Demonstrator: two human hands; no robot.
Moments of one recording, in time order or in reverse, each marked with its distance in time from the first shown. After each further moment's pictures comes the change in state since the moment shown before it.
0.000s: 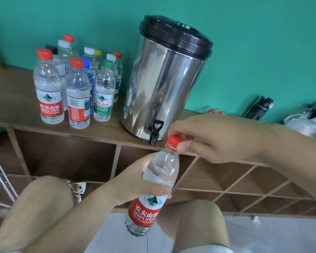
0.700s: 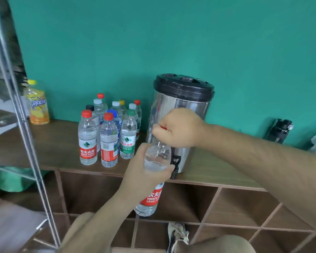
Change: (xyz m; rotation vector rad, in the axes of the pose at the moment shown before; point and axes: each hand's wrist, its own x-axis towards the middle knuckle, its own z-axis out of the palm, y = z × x) left_hand -0.011 0.082 -0.018 0.343 0.700 0.290; right_hand 0.102 -0.023 -0.050 -0.180 0.391 0.210
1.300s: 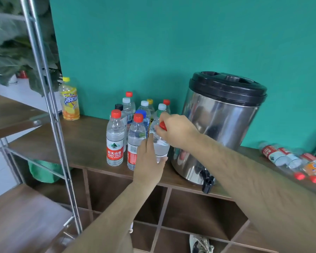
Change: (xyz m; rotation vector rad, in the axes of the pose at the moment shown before) left_hand 0.093 -0.111 -0.048 0.684 0.337 0.013; right_hand 0.117 -0.016 0.087 0.170 0.023 0.187
